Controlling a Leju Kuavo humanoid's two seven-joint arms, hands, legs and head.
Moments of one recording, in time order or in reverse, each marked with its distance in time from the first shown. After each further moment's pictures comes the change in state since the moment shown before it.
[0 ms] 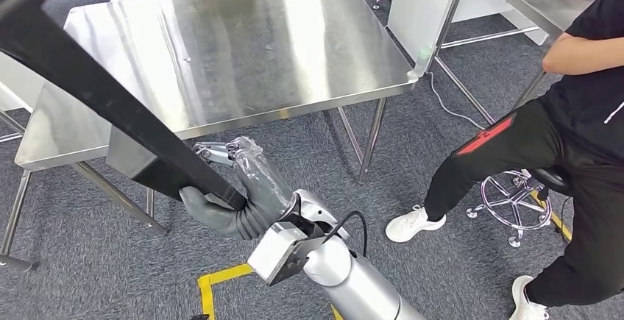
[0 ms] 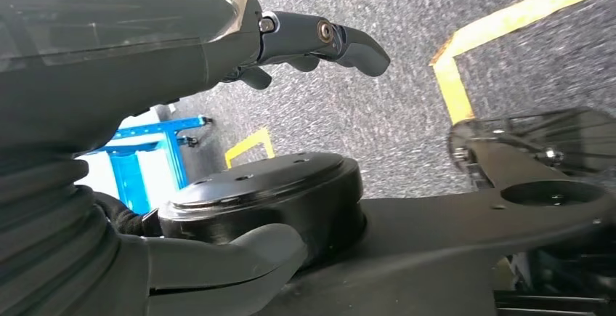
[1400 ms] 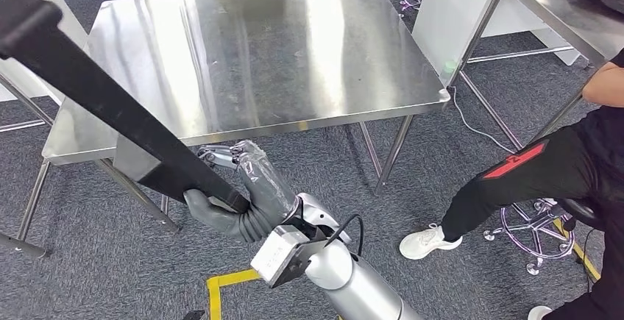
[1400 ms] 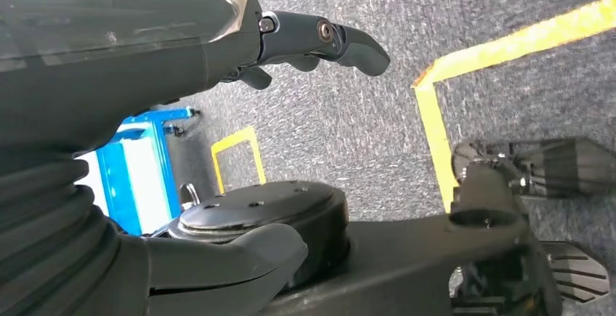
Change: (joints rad) left arm -0.006 0.000 0.015 -0.002 -0.024 -0.002 0.000; right arm 0.013 -0.015 0.000 0.000 -0.006 -0.017 0.000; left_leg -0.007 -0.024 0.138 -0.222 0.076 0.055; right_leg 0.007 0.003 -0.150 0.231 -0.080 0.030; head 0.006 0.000
